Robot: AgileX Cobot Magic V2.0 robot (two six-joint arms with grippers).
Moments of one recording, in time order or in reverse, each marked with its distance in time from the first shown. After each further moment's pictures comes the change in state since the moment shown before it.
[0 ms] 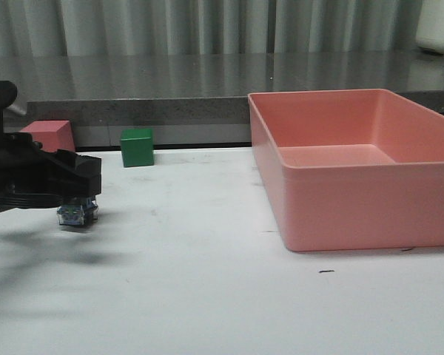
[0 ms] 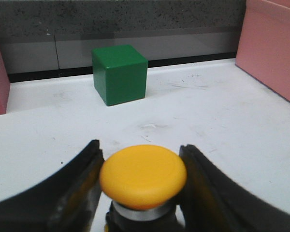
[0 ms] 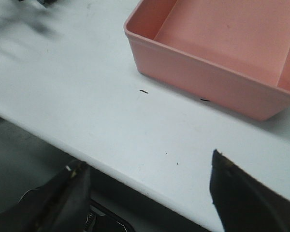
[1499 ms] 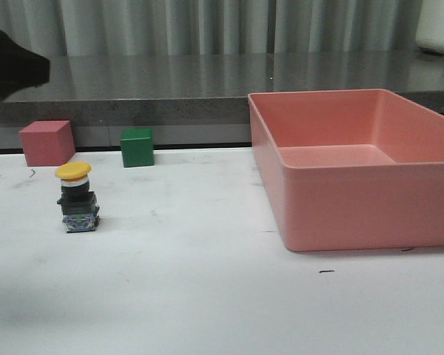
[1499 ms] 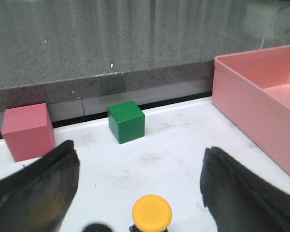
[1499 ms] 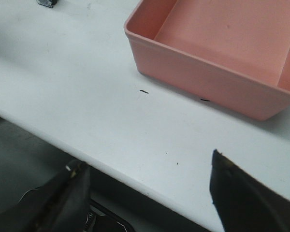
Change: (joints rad) left arm 0.000 -0.792 0.094 0.029 0.723 0.002; right arm 0.000 0.000 0.000 0.000 0.000 0.000
